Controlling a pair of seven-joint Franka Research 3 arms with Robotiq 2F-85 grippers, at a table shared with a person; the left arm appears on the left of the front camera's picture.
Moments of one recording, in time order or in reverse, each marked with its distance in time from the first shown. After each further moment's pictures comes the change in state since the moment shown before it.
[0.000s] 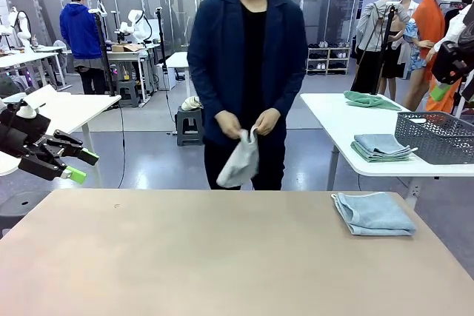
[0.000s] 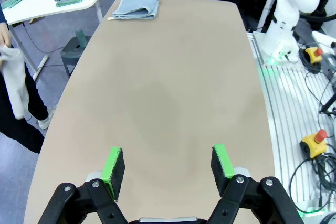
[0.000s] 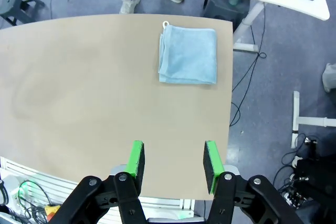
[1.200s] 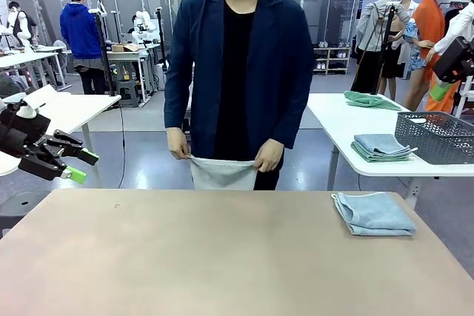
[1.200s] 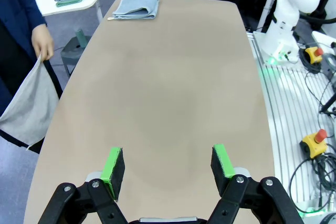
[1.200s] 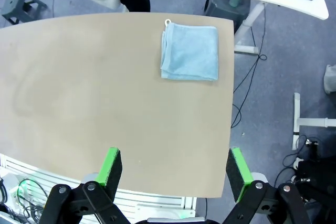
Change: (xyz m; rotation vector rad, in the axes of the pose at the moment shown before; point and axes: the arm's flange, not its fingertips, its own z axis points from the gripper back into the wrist) left arm 0.000 0.000 0.000 0.000 0.000 0.000; right arm -0.027 0.003 0.009 0.005 -0.026 0.003
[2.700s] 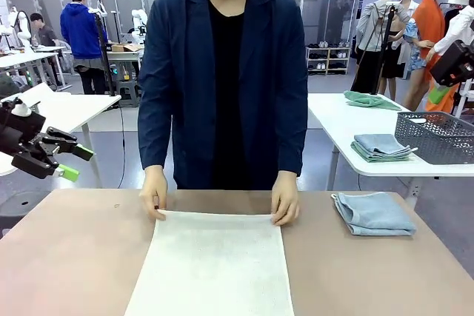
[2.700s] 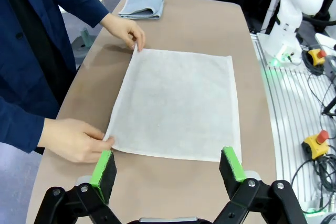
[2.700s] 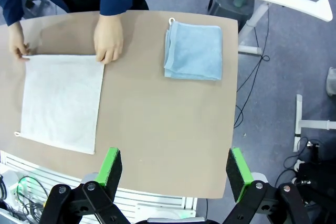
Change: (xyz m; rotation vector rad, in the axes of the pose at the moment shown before) left arm -0.001 0.000 0.011 0.025 -0.005 0.005; right arm -0.001 0.002 -0.003 0.014 0.002 0.016
